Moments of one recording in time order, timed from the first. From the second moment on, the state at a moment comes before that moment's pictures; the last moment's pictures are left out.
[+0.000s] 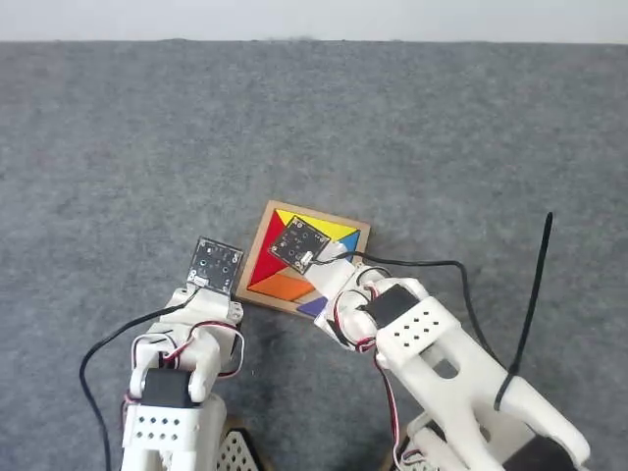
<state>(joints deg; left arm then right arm) -2.5 -93.8 97.1 59.6 -7.8 -40.4 -31.7 58.6 48.4 16.4</state>
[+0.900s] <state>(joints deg) -2.5 -93.8 97.1 59.6 -7.8 -36.9 -18.4 54.4 42.5 16.3</state>
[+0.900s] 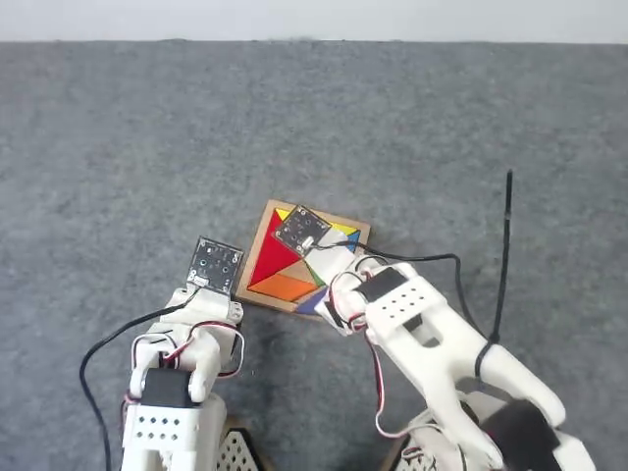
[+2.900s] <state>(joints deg) -2.5 -93.8 97.1 59.6 -7.8 -9.8 -102.5 95.8 59.3 15.3</state>
